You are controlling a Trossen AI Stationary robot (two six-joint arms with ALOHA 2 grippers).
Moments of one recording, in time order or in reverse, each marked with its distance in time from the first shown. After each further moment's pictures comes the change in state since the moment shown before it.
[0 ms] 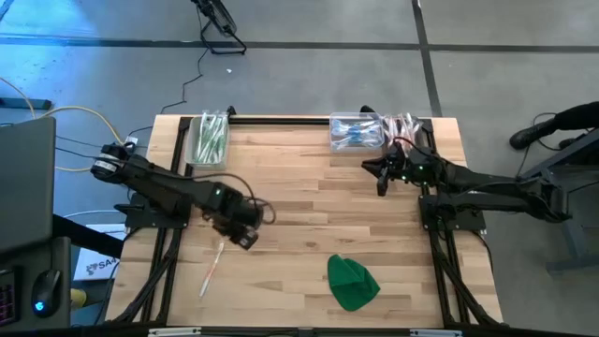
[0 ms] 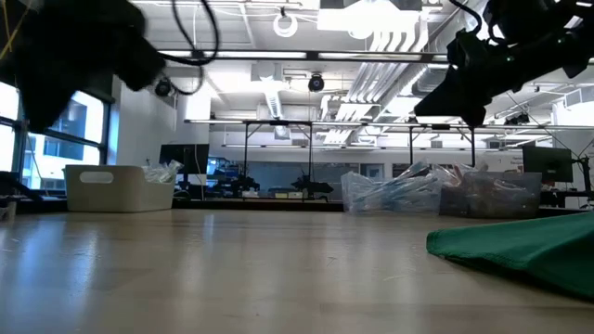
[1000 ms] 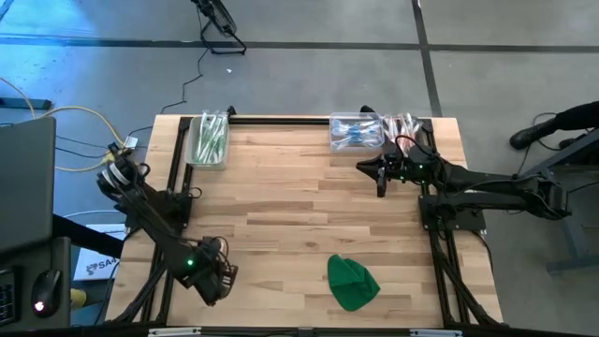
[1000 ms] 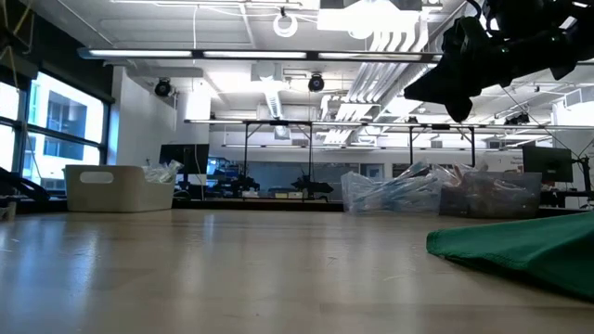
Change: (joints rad) left arm -0.589 0.152 -0.002 0.060 -0.255 -0.961; right arm 0.000 0.056 0.001 0.158 -0.114 0.008
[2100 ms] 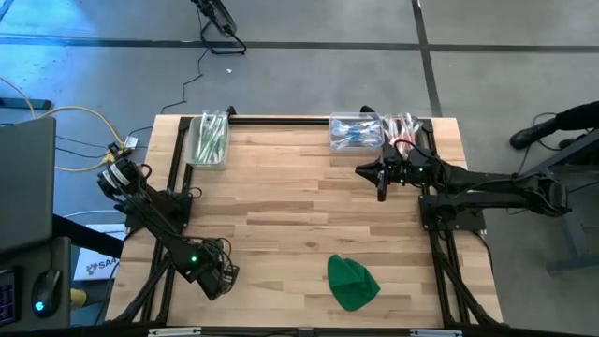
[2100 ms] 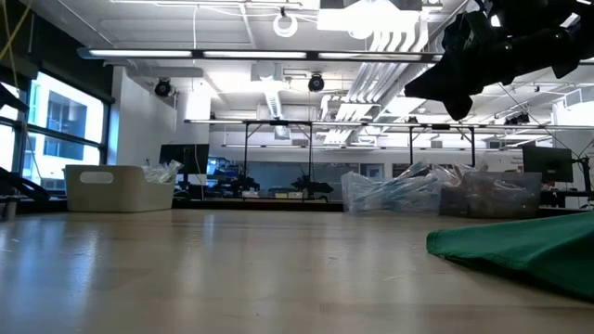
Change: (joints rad) left arm 0.003 0.030 -0.203 0.282 0.053 0.014; right arm 0.053 0.000 0.000 -0.002 0.009 -0.008
